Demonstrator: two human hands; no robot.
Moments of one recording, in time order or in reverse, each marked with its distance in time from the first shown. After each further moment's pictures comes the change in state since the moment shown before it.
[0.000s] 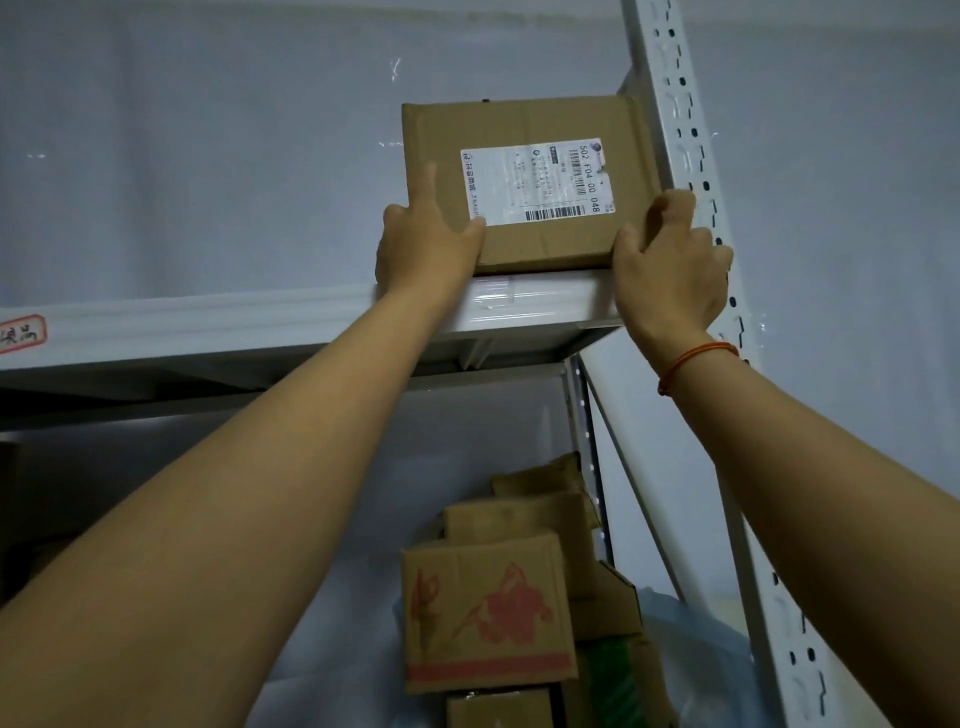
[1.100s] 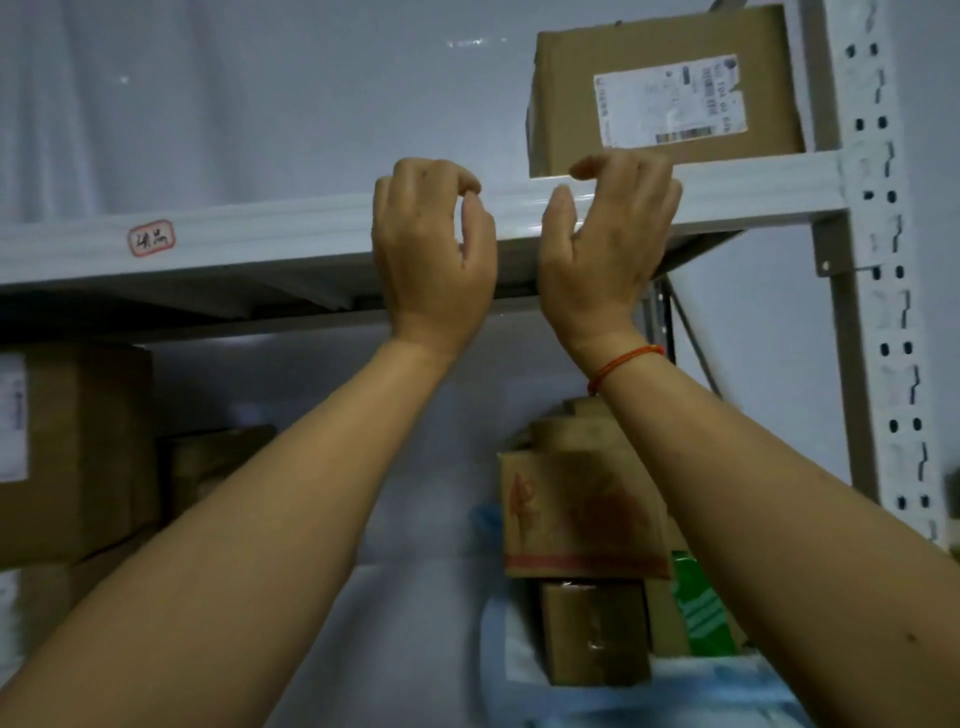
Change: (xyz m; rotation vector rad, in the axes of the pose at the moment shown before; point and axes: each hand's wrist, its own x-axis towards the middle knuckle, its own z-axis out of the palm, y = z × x) left_hand -0.071 -0.081 -0.042 -0.008 0.468 0.498; right_hand -0.116 -0.072 0.060 0.402 0.224 -0.347
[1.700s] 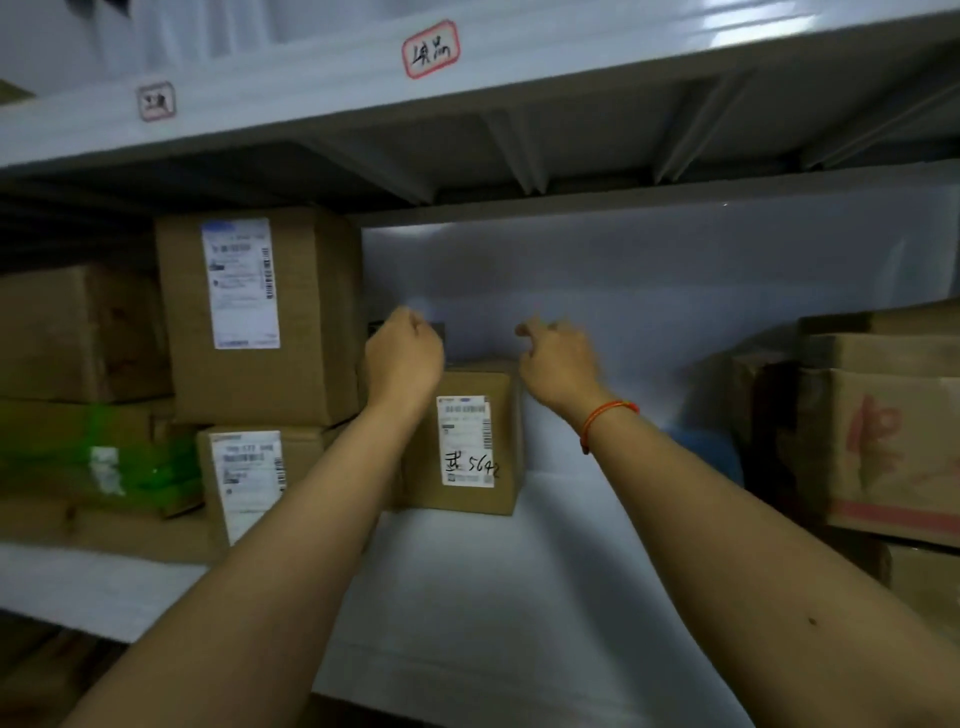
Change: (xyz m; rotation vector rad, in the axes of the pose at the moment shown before) left_hand -0.109 -0.211 -0.190 0.442 -0.555 -0.961; right_hand -0.263 -0.091 0.142 -0.084 -1.275 0.265
